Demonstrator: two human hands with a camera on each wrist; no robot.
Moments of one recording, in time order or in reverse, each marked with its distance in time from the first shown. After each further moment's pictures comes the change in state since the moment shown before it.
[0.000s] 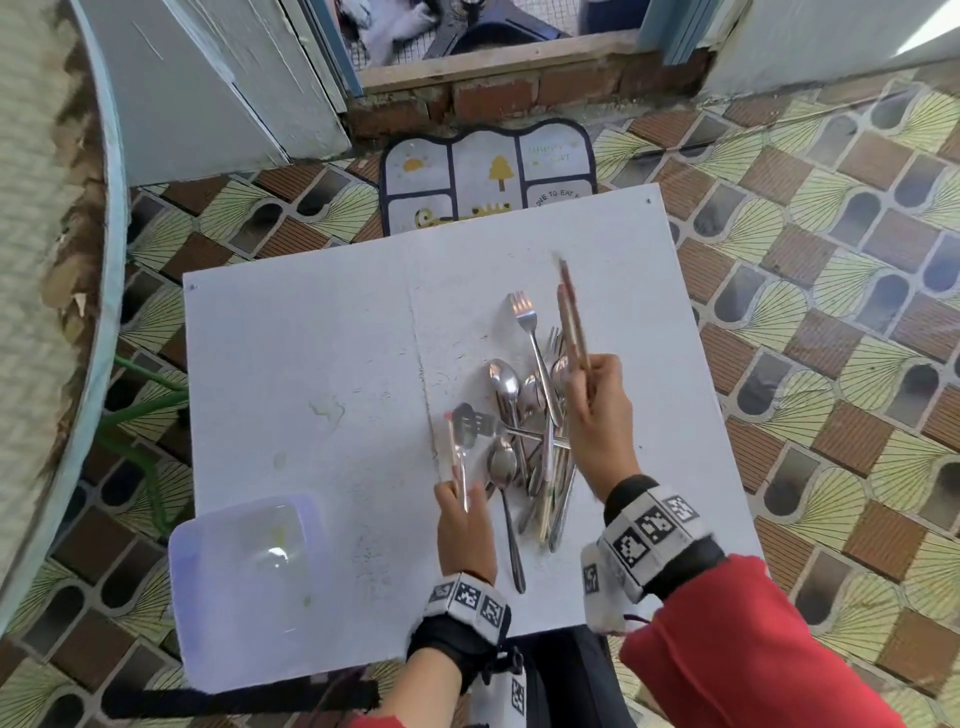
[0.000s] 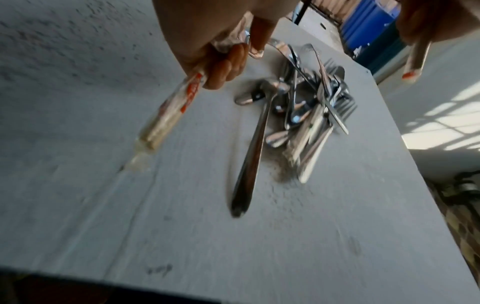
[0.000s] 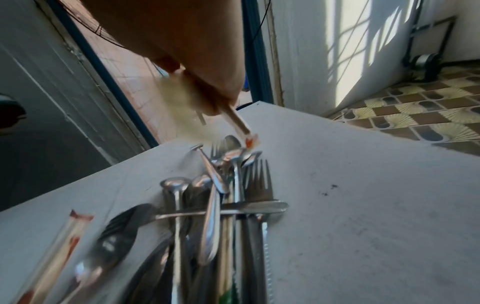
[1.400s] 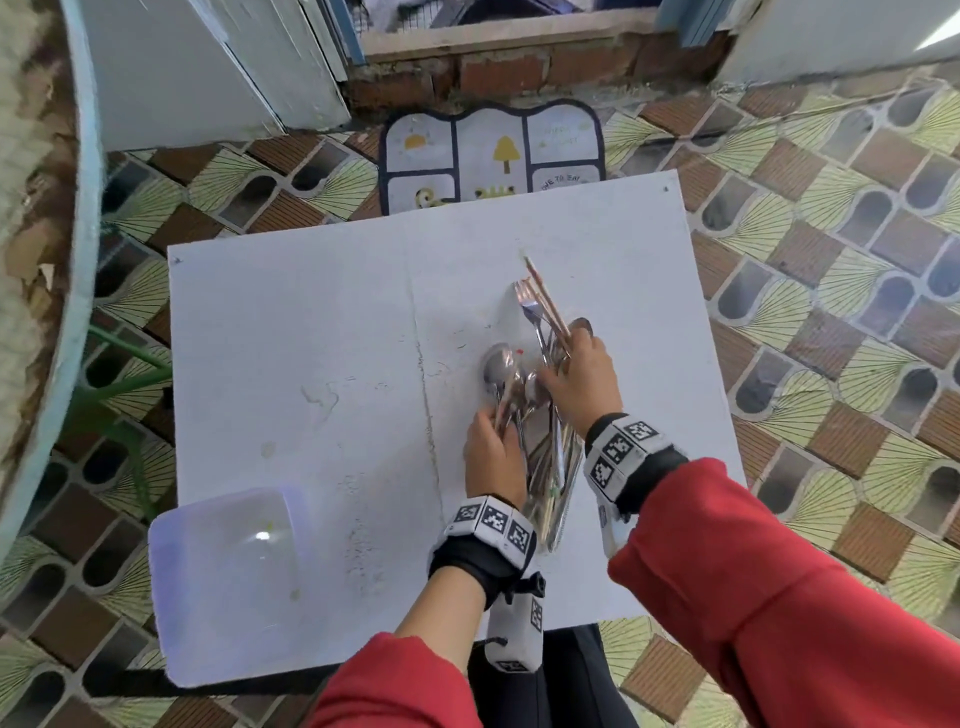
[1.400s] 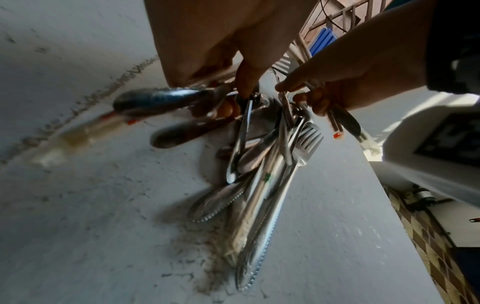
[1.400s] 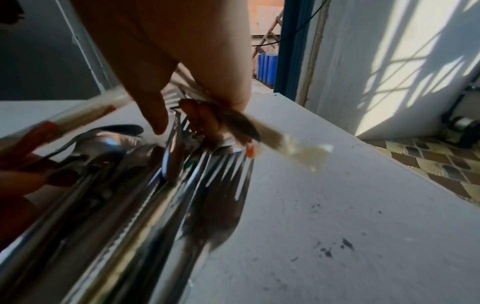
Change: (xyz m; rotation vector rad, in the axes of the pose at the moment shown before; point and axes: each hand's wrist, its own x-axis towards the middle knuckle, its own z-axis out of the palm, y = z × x) left_hand 0.041 0.045 0.034 0.116 -0.120 0.178; right_hand 0.060 0.029 0.022 -0.625 -0.189 0.020
